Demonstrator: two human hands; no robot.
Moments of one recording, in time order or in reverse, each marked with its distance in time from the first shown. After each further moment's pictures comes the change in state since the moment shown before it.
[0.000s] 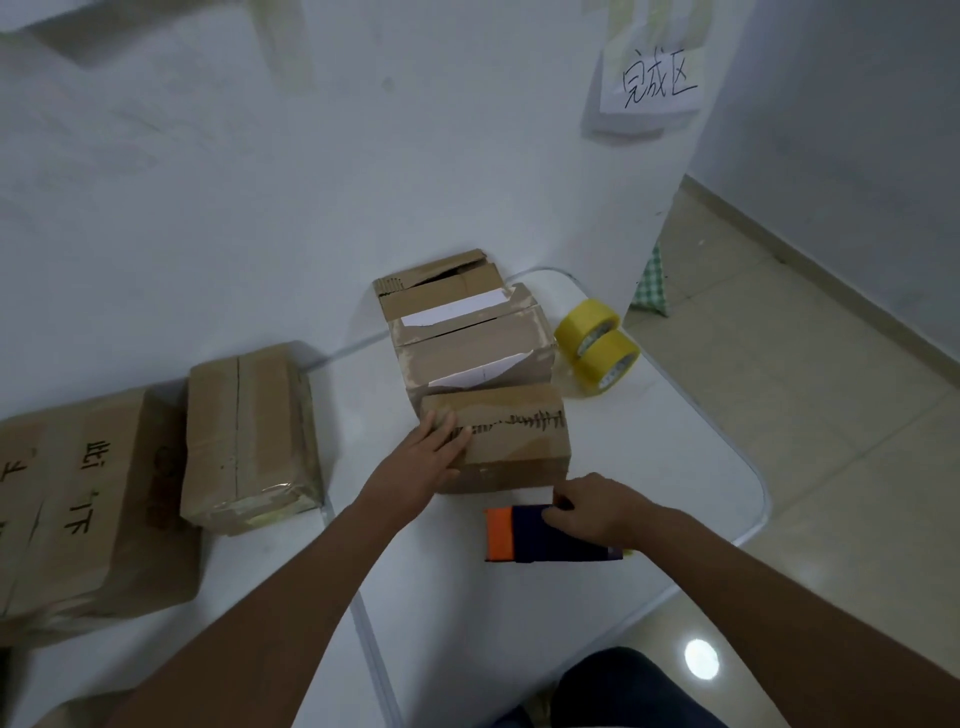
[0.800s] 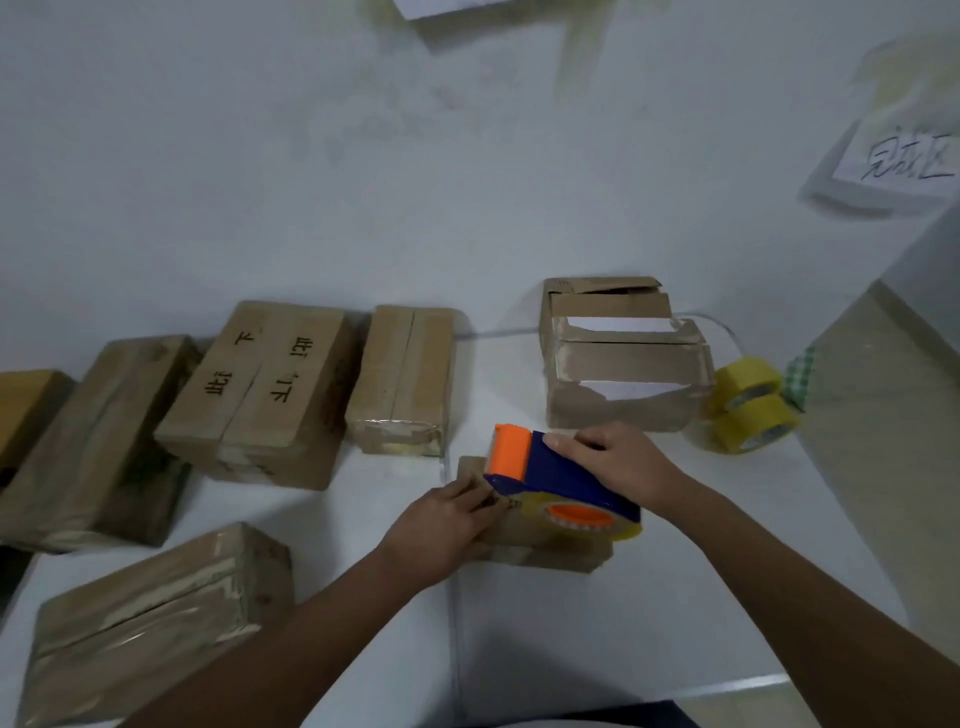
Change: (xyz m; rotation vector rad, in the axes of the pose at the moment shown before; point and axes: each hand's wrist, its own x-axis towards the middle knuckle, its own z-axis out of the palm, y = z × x) left_hand -0.161 -0.012 0.036 0.002 0.263 -0.027; right_hand 0.009 -0.144 -0.020 0.173 0.214 -0.350
